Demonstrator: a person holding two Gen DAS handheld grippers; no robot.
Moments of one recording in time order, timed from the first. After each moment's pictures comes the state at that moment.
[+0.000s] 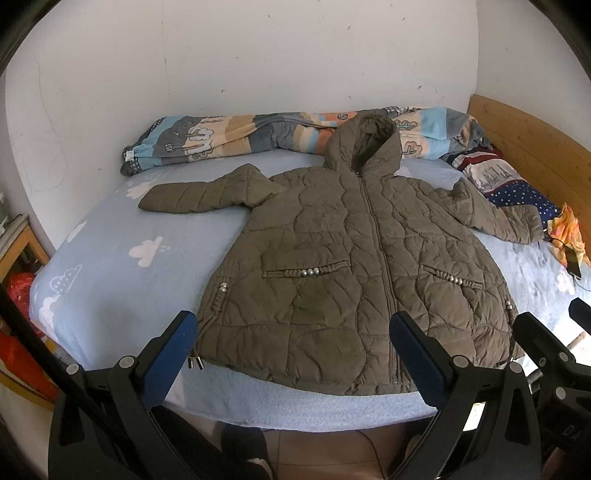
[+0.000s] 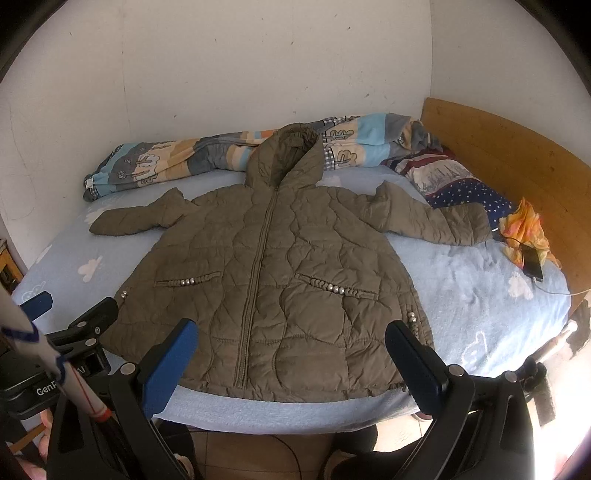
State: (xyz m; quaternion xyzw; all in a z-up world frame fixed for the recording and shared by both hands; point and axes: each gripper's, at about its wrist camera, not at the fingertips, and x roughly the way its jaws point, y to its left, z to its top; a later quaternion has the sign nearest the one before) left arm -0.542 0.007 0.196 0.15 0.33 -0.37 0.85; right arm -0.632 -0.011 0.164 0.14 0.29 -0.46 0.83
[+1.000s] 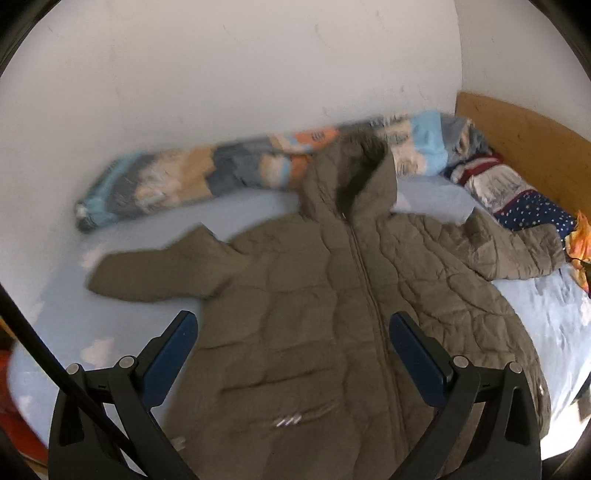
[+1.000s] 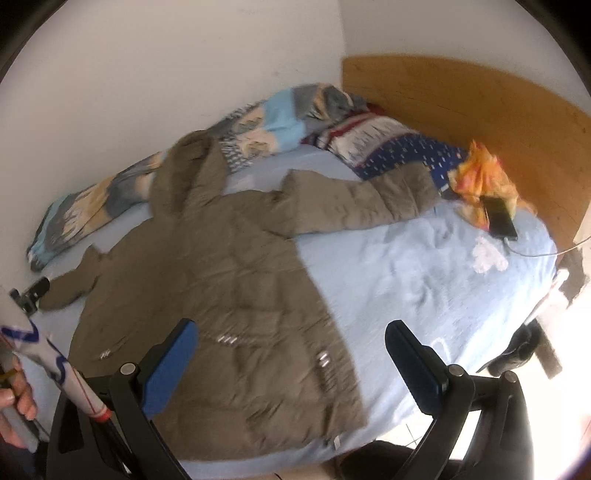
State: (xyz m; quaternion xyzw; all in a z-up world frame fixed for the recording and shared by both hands) left arm -0.427 -0.185 0.190 0.18 0.30 -0.42 0.84; right arm -0.727 -0.189 0.176 0.27 0.26 -0.54 0.75
